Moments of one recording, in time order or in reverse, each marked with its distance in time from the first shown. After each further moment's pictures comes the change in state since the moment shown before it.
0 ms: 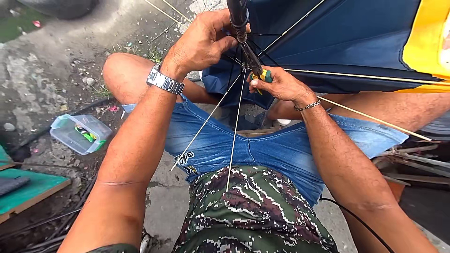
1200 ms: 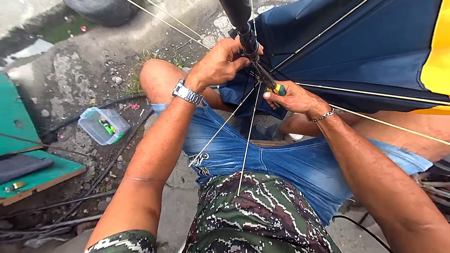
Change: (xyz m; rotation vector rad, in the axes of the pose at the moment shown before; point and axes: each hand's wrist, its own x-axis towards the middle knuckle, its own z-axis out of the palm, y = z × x) left_hand -0.027 -0.009 -0.007 -0.020 0.064 0.024; right_hand 0.016 -0.014 0.006 0.007 -0.100 0.012
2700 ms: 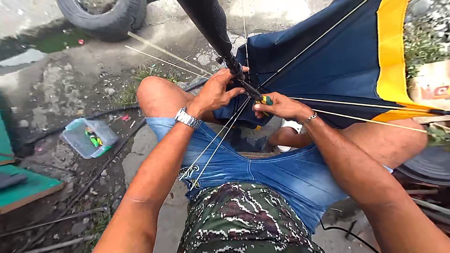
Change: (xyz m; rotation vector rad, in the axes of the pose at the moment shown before) left_hand -0.012 -0.002 0.029 0.214 0.154 -0.100; right_hand 0.011 -0.002 -0.032 0.012 -0.161 0.076
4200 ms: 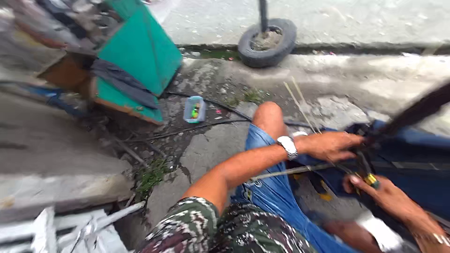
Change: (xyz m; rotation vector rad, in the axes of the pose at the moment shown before) left_hand -0.015 0.046 -0.022 0.205 0.056 0.042; right_hand 0.011 -0.014 0.010 -0.176 0.023 0.001
